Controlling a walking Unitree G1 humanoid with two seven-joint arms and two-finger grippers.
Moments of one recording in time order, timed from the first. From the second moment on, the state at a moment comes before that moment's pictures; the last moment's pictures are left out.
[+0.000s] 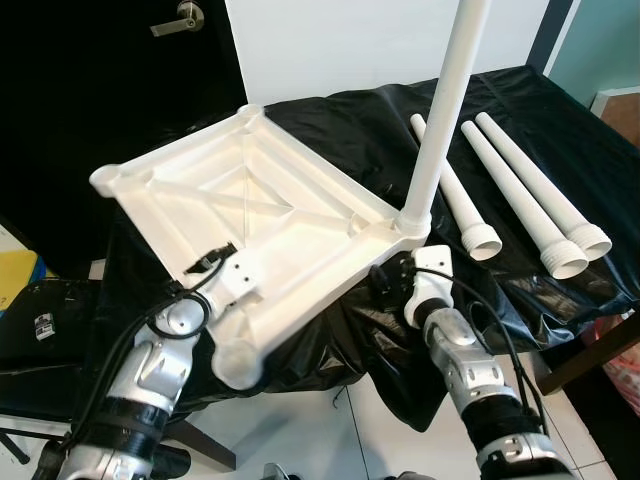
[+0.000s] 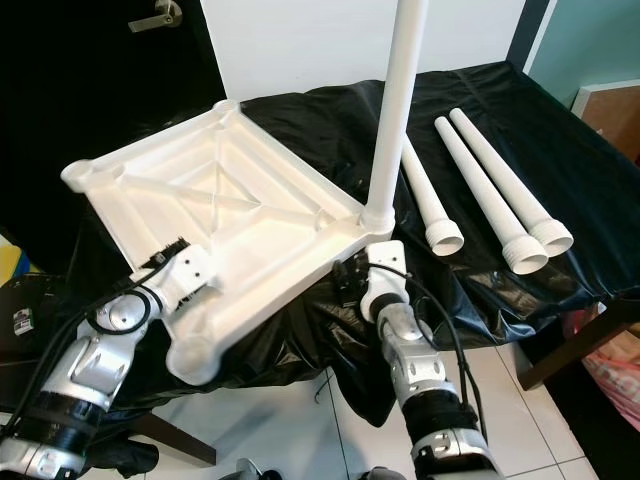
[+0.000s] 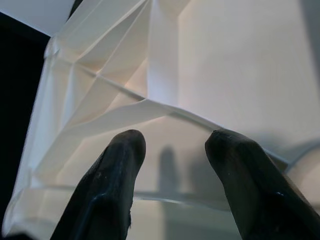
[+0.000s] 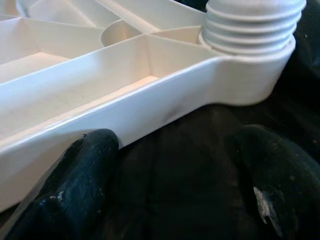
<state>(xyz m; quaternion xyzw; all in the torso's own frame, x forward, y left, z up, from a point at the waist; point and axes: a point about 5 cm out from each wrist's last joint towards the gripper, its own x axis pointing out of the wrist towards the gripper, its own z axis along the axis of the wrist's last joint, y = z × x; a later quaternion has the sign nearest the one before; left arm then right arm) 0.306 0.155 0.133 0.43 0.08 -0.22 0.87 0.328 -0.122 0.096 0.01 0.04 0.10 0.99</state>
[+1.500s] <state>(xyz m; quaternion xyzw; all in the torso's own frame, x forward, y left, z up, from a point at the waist) 0.311 0.176 0.157 0.34 0.10 -0.34 0.87 0.315 -0.137 0.113 0.02 -0.02 0.09 1.00</state>
